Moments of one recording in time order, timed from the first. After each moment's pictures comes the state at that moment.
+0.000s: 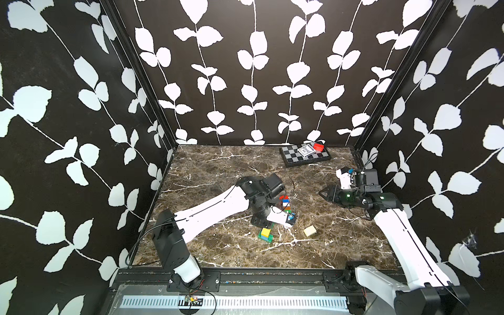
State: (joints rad) left arm -1.02 1.62 1.50 -1.25 0.18 0.99; right arm 0.07 1.05 1.00 -0.83 -0.45 0.37
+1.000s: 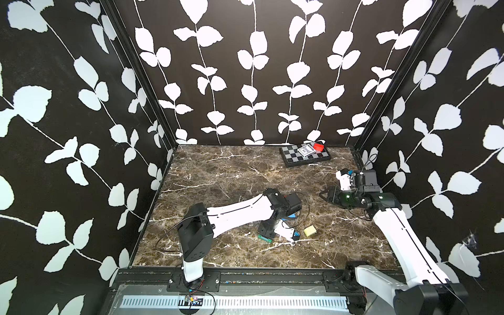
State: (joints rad) left arm -1.15 1.82 1.55 -1.32 -0.05 0.87; right arm 0.06 1.06 0.98 -0.83 -0.45 0.37
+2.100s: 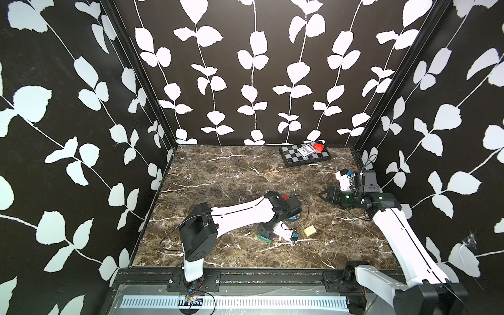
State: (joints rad) left arm -1.16 1.82 1.49 -1.24 -0.12 0.90; right arm 0.06 1.06 0.97 -0.83 -0.47 0.39
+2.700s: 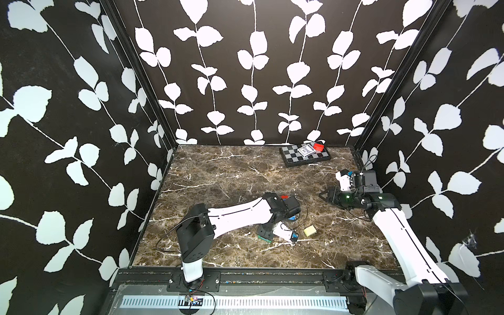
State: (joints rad) left arm -1.16 1.80 1.45 -1.20 -0.11 0.89; right arm 0.06 1.06 0.97 -0.83 -0.48 0.39
